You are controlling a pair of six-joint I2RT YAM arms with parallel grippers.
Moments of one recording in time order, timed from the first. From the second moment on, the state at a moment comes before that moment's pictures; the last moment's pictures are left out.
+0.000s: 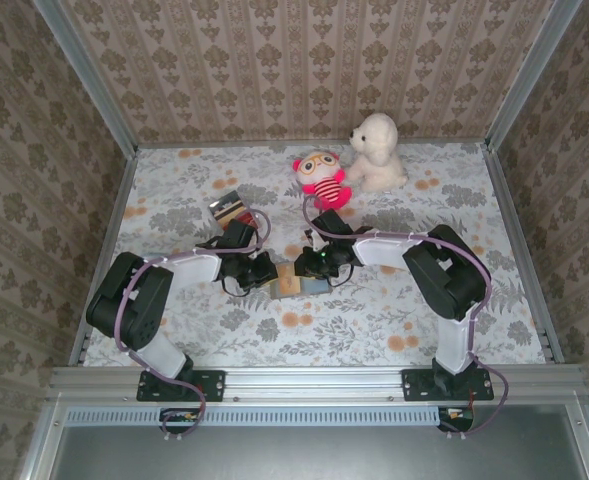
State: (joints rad) left arm -0.52 1.61 0.73 -0.21 0.43 -0.79; right arm 0.63 1.92 1.10 -0.23 -0.46 0.71
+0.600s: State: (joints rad) left arm -0.52 1.62 0.73 -0.21 0.43 -0.77; right arm 0.62 1.95 1.11 -0.21 -0.52 0.71
